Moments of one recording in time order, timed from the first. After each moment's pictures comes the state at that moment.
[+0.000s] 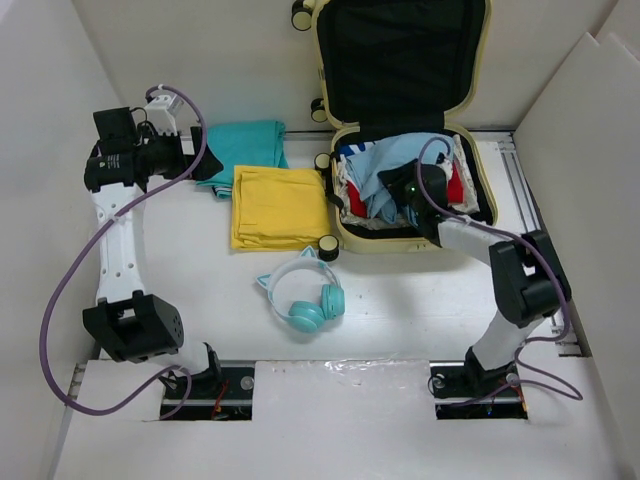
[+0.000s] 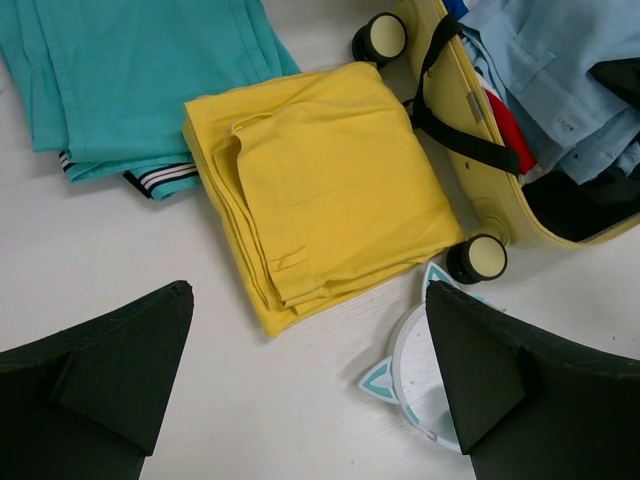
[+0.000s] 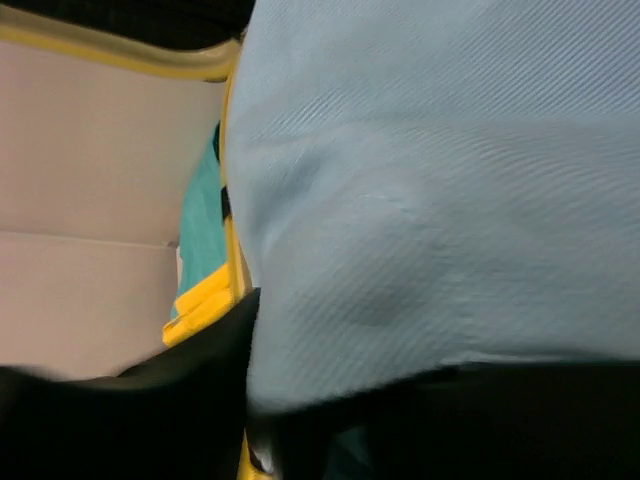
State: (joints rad) left arm 0.22 1.48 1.67 -0.86 0.65 0.12; right arm 0.33 1.71 0.98 0.47 0.10 1.08
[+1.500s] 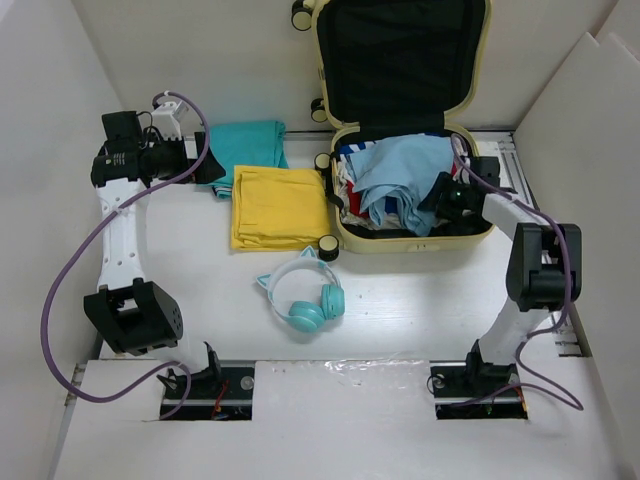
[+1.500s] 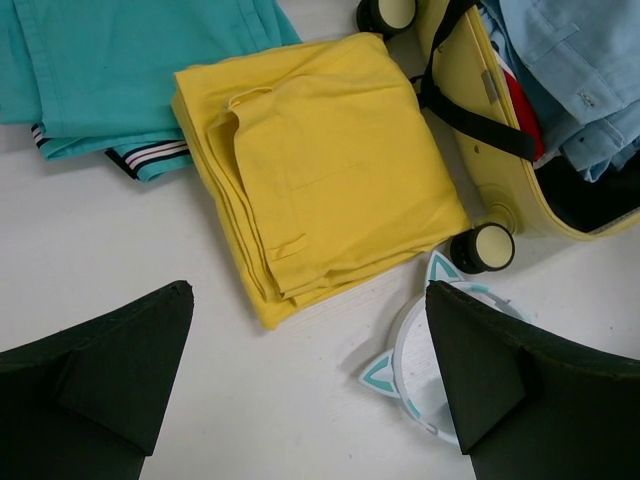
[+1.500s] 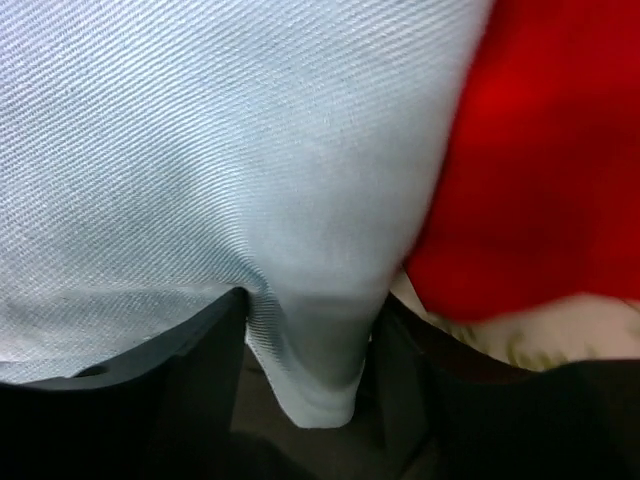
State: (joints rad) left arm 0.22 1.53 1.64 -0.85 0.66 0.13; right arm -0.05 1.77 1.20 -0.28 -0.40 0.36
